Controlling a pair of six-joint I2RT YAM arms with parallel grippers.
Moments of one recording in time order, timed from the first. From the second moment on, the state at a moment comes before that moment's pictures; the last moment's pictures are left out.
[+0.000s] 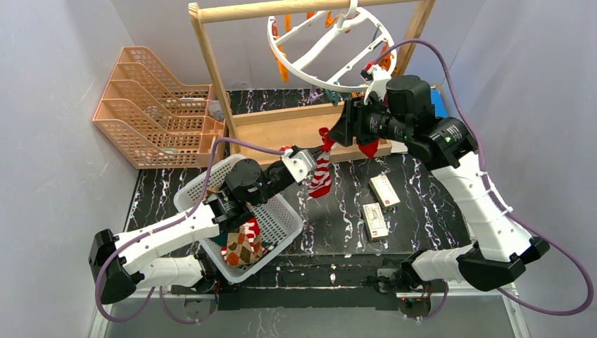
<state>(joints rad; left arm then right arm) -1.04 1.10 0.92 0.36 -0.04 0.41 0.64 1.30 1.76 -0.92 -0.20 0.36</state>
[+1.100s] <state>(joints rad) -1.04 1.16 0.94 0.35 -0.19 0.30 0.67 1.23 1.76 -0.94 -0.04 0.36</state>
